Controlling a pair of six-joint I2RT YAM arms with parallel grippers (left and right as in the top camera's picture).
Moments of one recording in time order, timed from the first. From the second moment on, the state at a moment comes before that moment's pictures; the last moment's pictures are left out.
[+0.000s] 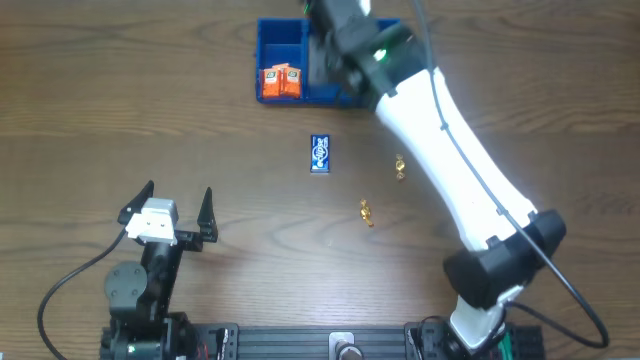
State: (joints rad) left arm 0.01 0.01 0.02 -0.11 0.16 0.01; right arm 0.53 1.92 2.10 -1.02 0.21 0.45
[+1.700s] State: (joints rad) left arm 0.01 0.01 0.02 -0.11 0.16 0.01; right arm 0.49 2.02 2.13 -1.21 0.14 0.38
